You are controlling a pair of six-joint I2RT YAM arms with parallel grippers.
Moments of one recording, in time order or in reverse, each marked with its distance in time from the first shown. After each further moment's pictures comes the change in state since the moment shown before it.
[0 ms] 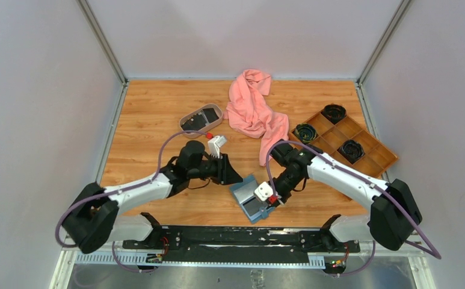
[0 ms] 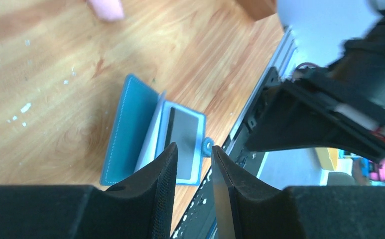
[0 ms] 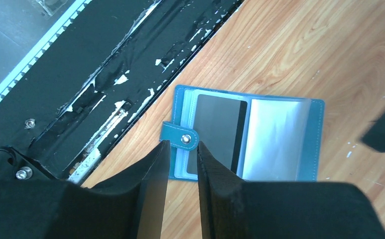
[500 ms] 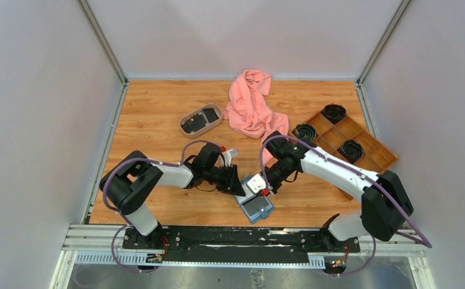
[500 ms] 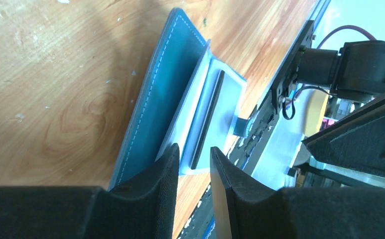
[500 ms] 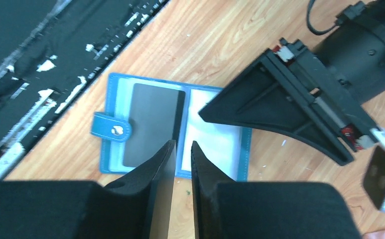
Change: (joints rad) left arm -0.002 0.373 0.065 0.011 0.167 -0.040; right arm 0.008 0.104 0.068 0.170 0.040 -0.007
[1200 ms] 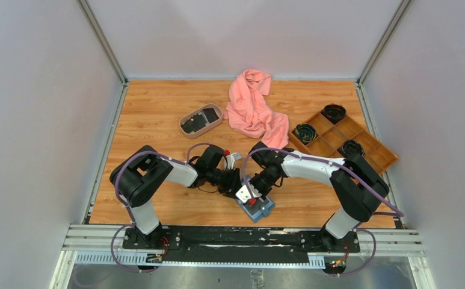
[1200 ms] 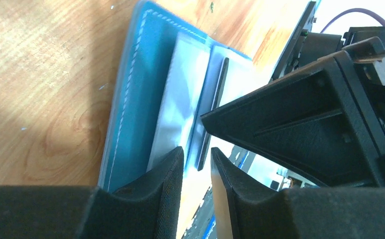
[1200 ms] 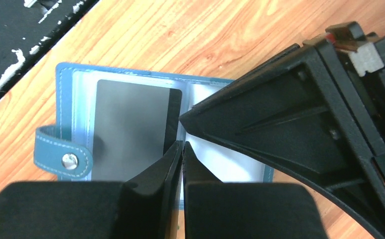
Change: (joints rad) left arm -0.005 0.078 0.018 0.037 0.064 0.004; right arm 0.079 0.201 -0.070 0.254 0.145 0.006
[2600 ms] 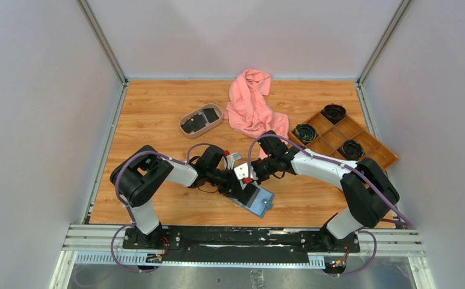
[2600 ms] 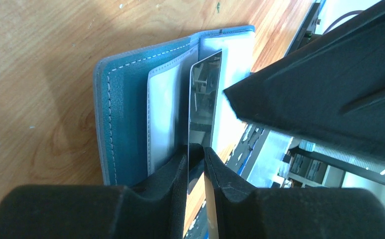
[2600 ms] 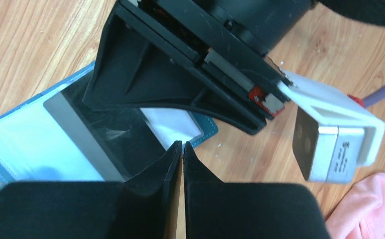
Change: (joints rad) left arm -0.003 0.003 -0.001 -0.006 -0.005 0.000; right arm -0.108 -0.088 -0.024 0.249 -0.035 0.314
